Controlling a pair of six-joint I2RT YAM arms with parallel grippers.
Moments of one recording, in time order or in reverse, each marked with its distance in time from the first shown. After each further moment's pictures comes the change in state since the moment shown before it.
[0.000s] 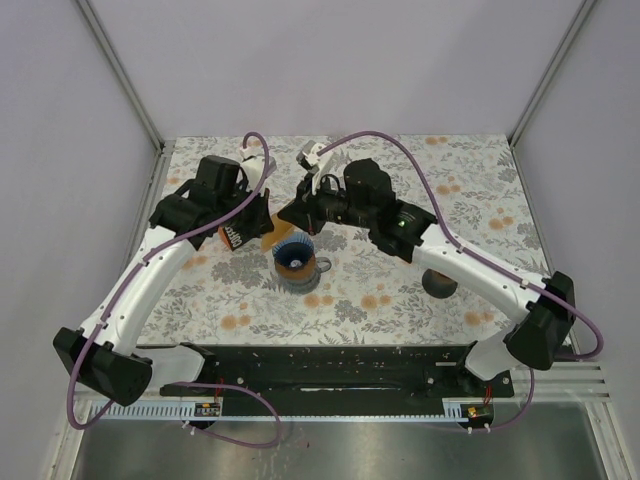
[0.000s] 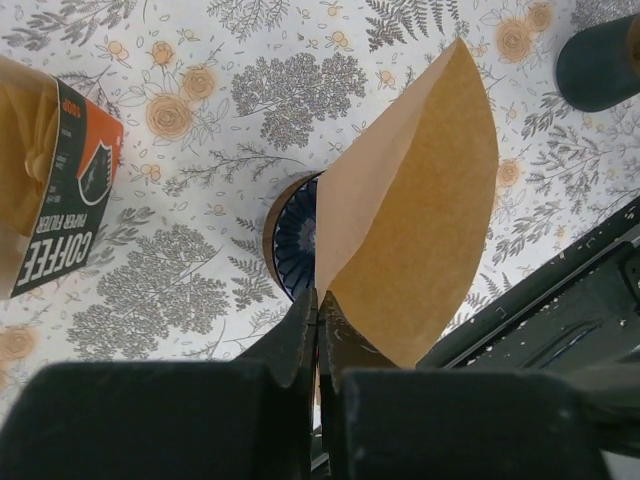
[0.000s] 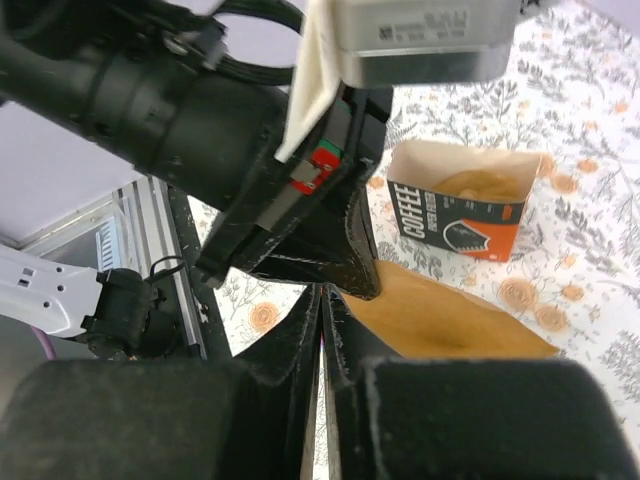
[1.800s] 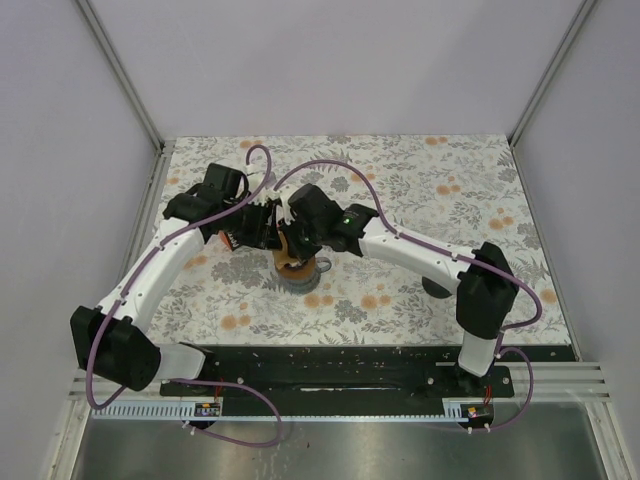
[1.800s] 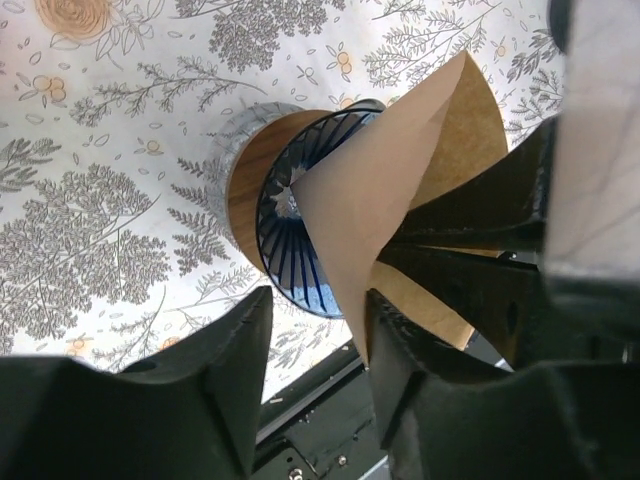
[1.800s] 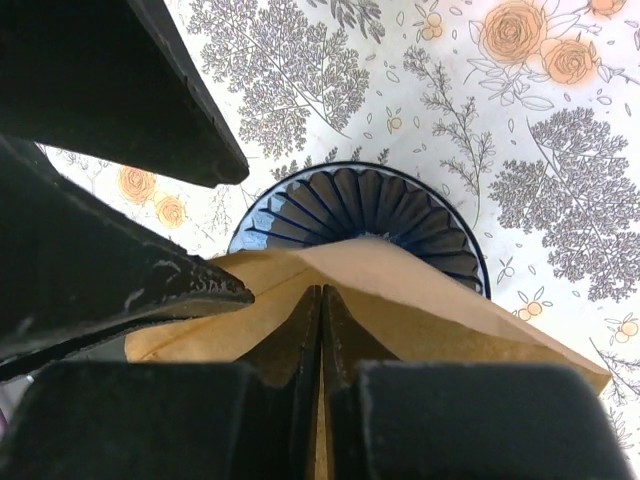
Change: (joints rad) left arm 0.078 0.079 -0.120 0.004 0.171 -0.061; right arm 0.070 0.327 0.138 -0.435 0.257 0.040
